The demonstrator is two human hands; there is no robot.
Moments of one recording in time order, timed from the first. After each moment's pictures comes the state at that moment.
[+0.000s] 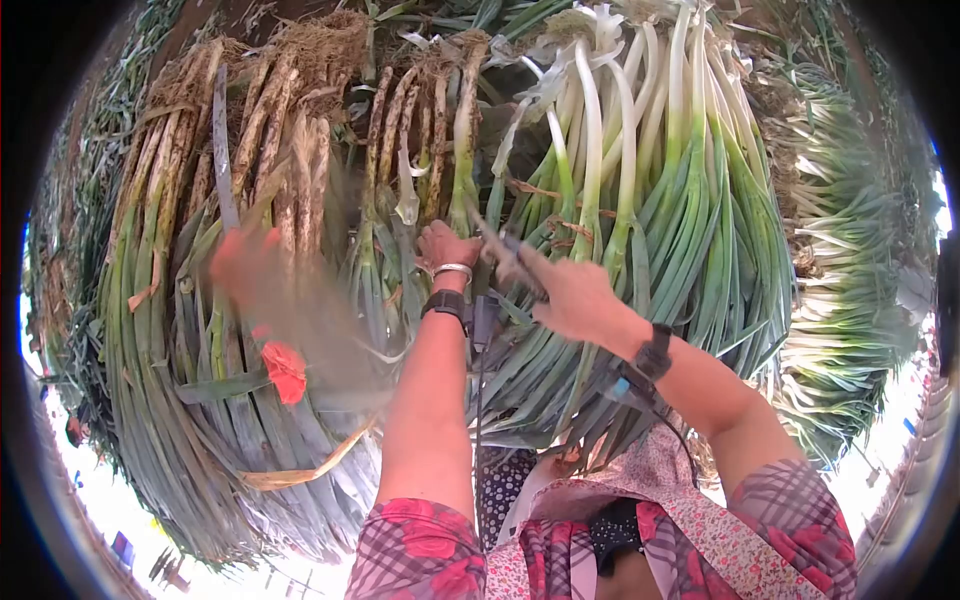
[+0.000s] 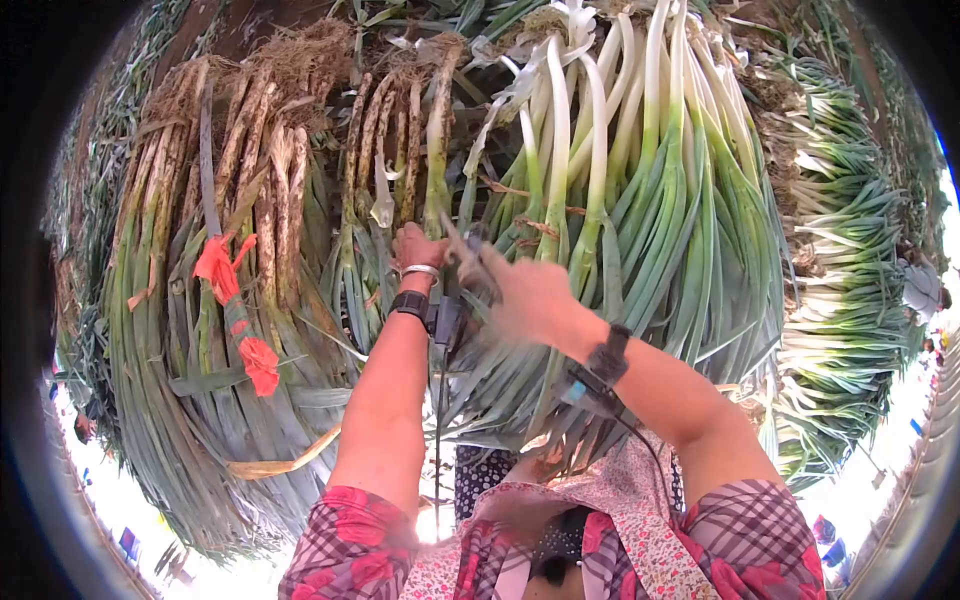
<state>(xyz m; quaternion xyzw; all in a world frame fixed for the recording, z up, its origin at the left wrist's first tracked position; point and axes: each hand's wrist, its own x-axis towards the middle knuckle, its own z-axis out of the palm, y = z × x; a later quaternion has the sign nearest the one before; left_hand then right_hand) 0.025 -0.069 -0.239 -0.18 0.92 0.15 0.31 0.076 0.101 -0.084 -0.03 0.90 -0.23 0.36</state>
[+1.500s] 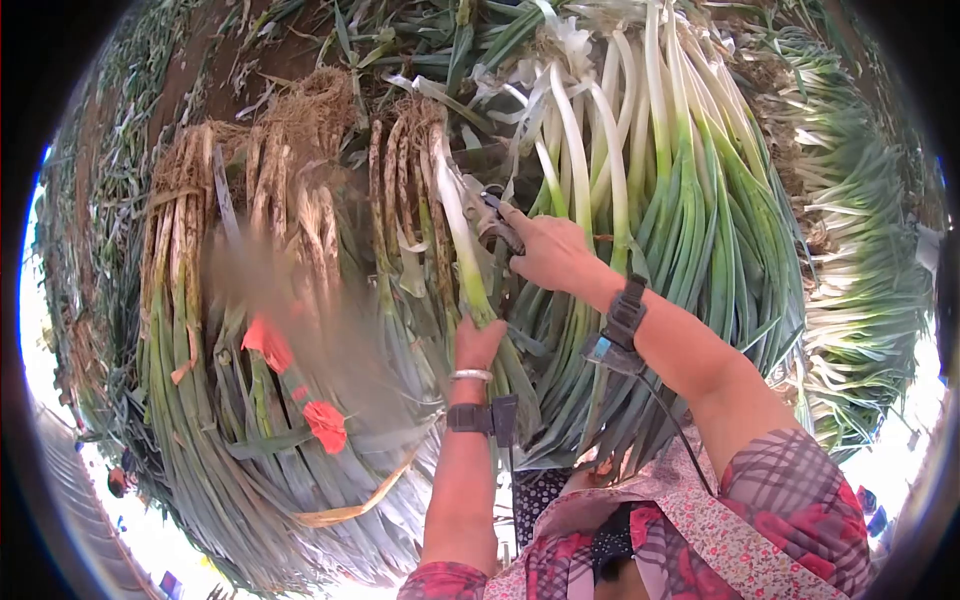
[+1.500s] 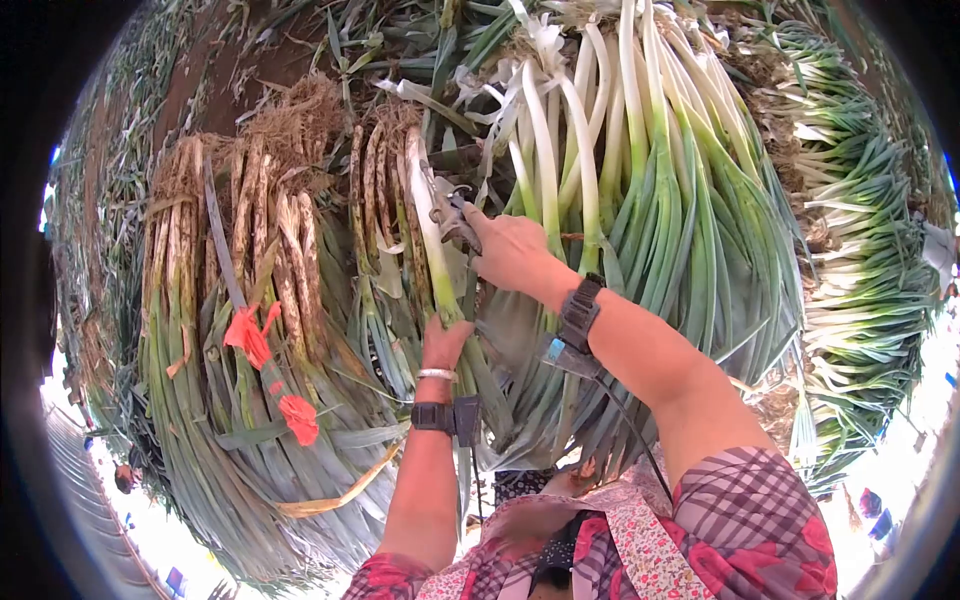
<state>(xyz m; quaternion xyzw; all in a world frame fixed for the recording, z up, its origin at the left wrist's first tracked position) 0.073 -0.082 -0.162 -0.22 0.80 0.43 0.37 -0.003 0.106 -0.123 0.03 0.93 -0.28 0.24</state>
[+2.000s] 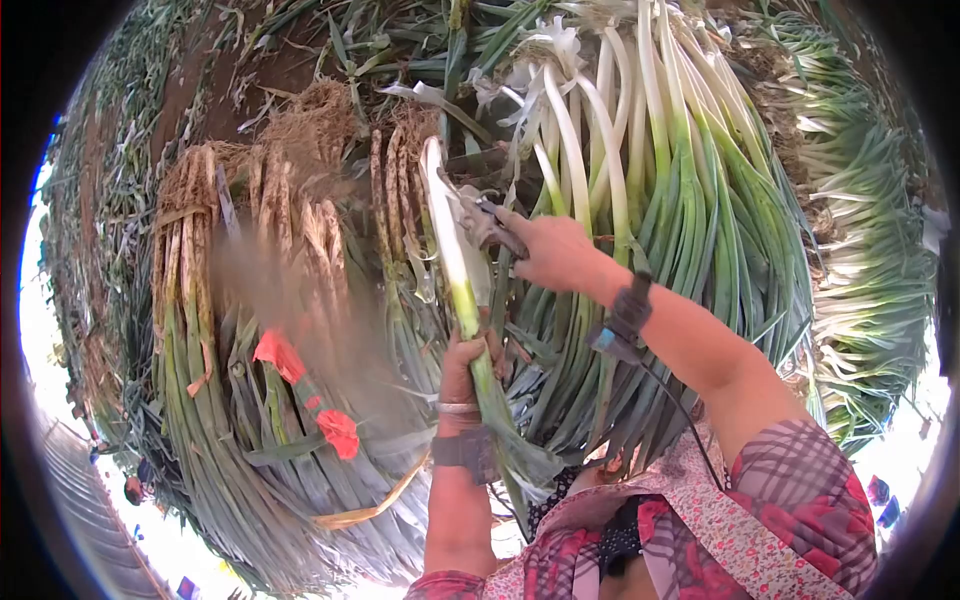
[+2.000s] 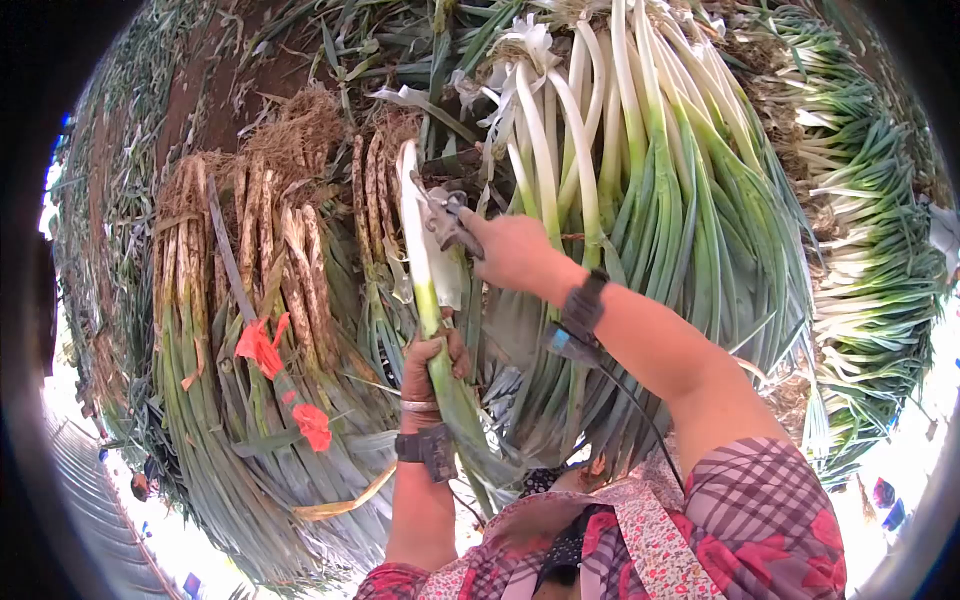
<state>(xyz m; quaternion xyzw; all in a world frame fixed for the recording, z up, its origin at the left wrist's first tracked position) 0.062 -0.091 -0.088 -0.31 0.37 0.80 0.37 -0.011 0.114 -0.111 0.01 0.92 -0.29 0.26</state>
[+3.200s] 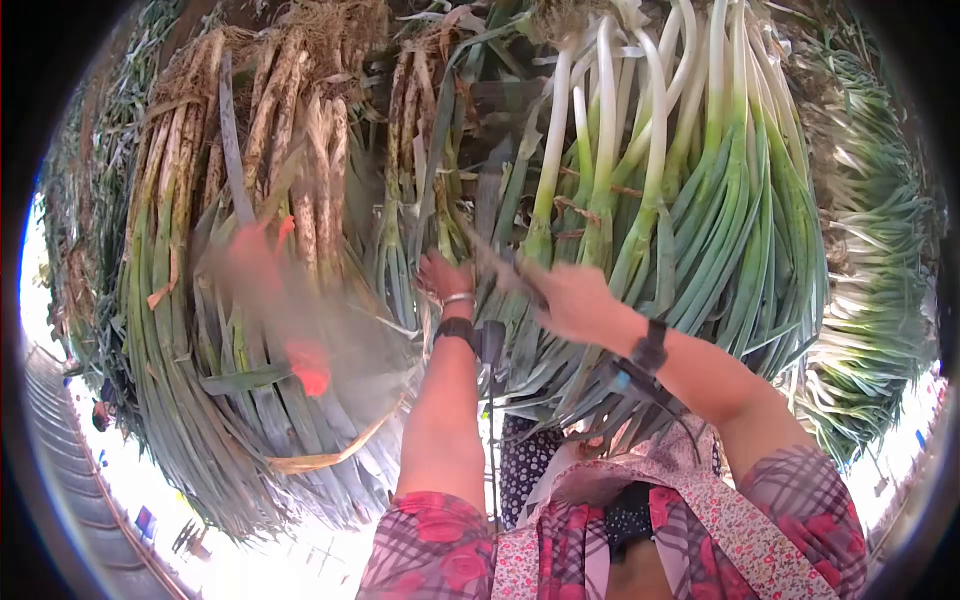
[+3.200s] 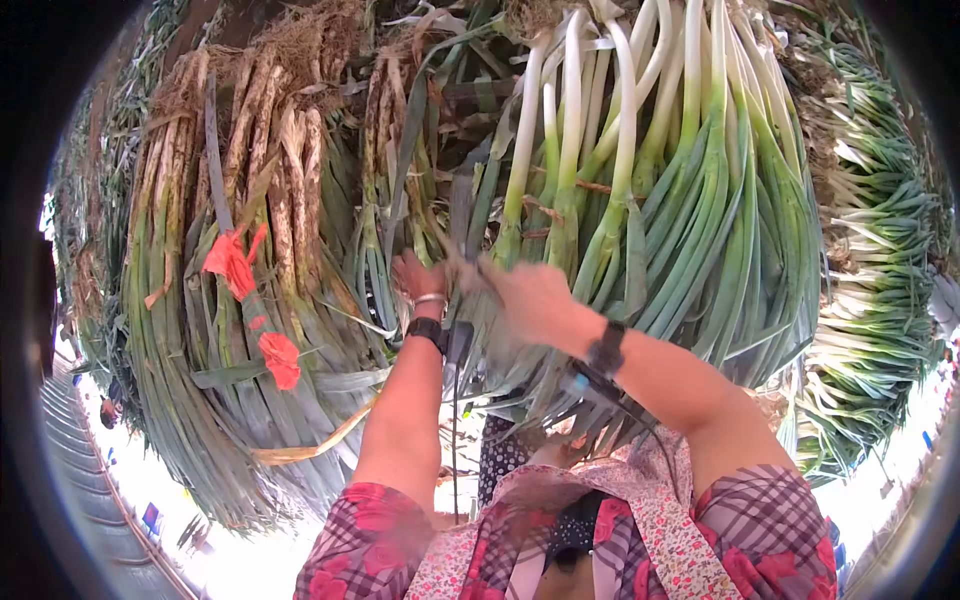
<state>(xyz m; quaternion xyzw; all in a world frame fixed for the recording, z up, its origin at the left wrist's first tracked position) 0.095 -0.133 -0.270 -0.24 0.94 0.11 0.21 0.091 0.074 -0.121 -0.10 0.89 -0.29 0.34</state>
